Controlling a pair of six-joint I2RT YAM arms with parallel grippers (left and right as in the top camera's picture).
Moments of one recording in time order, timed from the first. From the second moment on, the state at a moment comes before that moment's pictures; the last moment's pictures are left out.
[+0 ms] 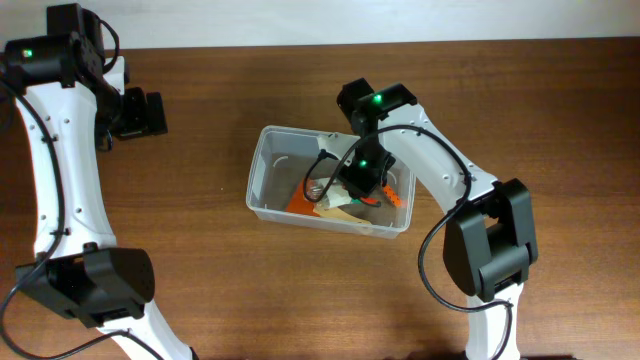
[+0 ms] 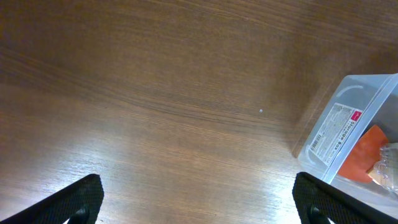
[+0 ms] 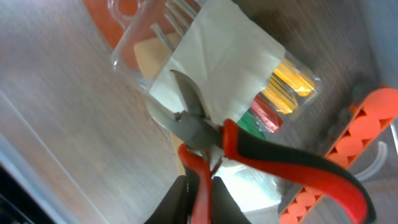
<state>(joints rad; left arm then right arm) 0.17 1.98 2.24 -1.61 -0.04 -0.04 0.44 2.13 1.81 -1.31 -0.23 -0.45</state>
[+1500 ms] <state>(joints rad) 0.17 1.98 2.24 -1.61 -0.04 -0.04 0.38 1.61 2.61 -1.69 0.06 -0.07</state>
